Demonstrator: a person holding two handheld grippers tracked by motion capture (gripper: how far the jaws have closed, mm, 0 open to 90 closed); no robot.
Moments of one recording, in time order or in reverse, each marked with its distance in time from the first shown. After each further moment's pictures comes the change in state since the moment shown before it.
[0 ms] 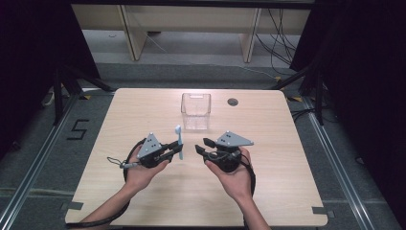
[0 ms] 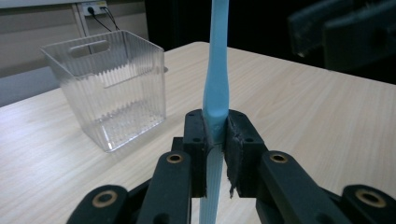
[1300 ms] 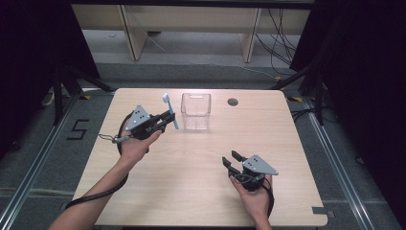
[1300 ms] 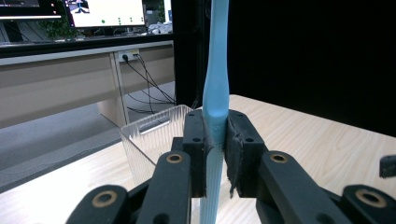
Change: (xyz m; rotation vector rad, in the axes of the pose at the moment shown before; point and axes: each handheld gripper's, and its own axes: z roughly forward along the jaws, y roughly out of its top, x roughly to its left) left arm 0.054 0.056 0.010 -0.157 0.067 0.007; right arm -0.033 -0.089 -0.036 -0.103 -0.215 0.020
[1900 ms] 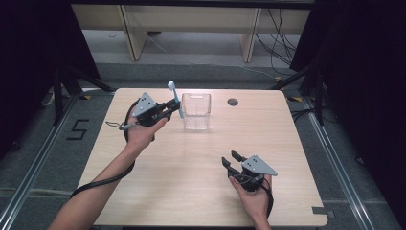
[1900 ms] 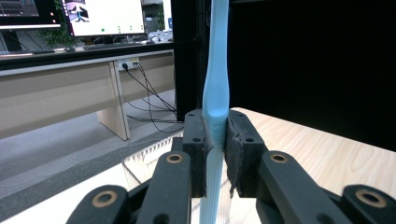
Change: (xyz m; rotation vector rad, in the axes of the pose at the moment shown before) left arm 0.011 0.021 0.031 -0.025 -0.002 0.006; right arm -0.002 0.000 0.001 -0.014 -0.003 -0.055
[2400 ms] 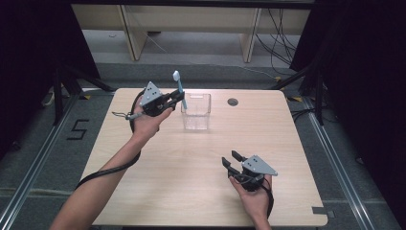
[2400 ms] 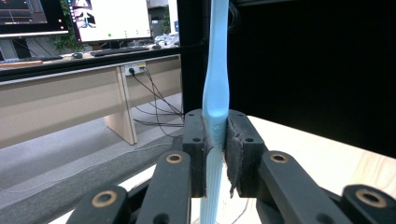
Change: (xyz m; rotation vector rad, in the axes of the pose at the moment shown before) left arm 0.009 0.012 0.026 0.003 0.031 0.025; right arm 0.001 0.000 -0.001 0.014 0.006 0.025
